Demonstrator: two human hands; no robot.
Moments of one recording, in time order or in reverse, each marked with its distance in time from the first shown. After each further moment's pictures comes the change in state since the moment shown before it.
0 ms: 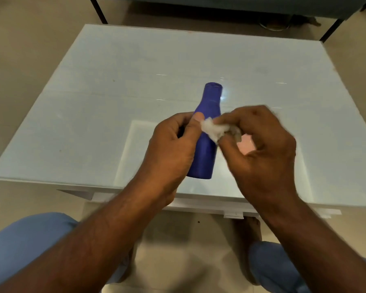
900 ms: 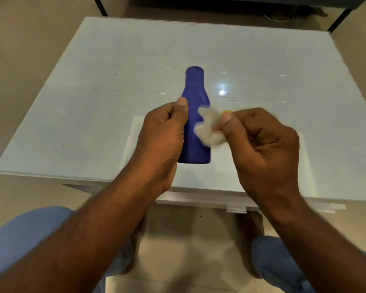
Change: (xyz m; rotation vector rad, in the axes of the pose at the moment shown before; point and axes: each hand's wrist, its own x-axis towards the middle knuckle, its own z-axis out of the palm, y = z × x) left_hand 0.004 0.008 -0.006 -0.125 0.129 -0.095; right_hand -0.008 -0.006 0.008 0.231 0.017 0.165
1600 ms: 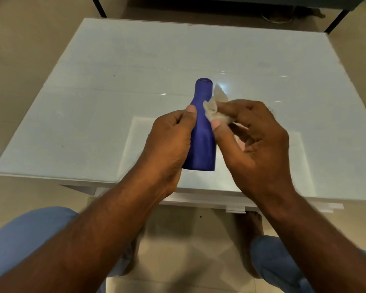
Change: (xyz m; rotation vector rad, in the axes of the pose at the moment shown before) left_hand -0.004 0.000 0.006 0.059 -0.080 -0.101; right_hand 0.007 0.003 0.004 -0.042 -0.038 0.004
